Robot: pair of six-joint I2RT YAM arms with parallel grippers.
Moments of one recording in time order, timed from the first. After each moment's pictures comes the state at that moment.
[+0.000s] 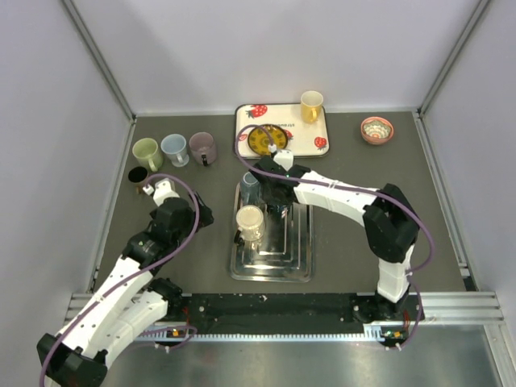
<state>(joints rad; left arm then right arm) -0.47 0.69 0.61 -0.58 -0.37 -0.75 0.88 1.87 1.45 -0.63 0.41 0.82</state>
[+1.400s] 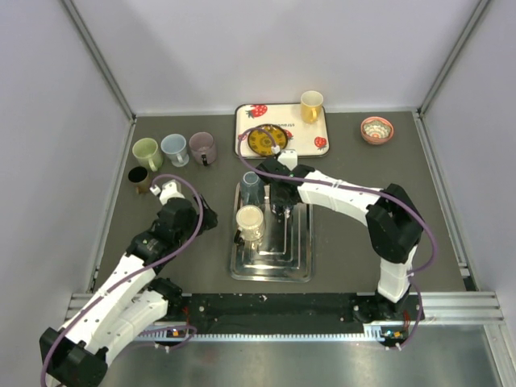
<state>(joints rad) -0.47 0.72 0.58 -0.54 -0.28 -0.76 0.86 1.86 1.43 -0.68 0.46 0.75</state>
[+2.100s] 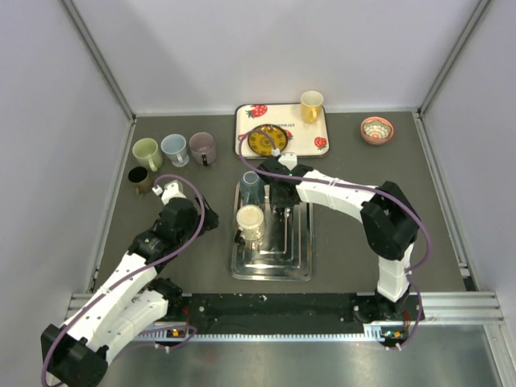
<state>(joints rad) -0.47 0.74 0.57 -0.52 -0.27 -0.76 0.84 1.89 1.43 -0.69 0.40 0.74</state>
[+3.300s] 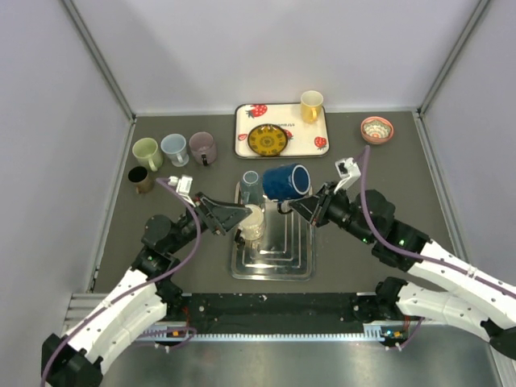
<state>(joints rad) -0.50 0.57 0.35 0.37 0.41 -0.95 0.93 0.81 0.79 -0.16 0.12 0.69</state>
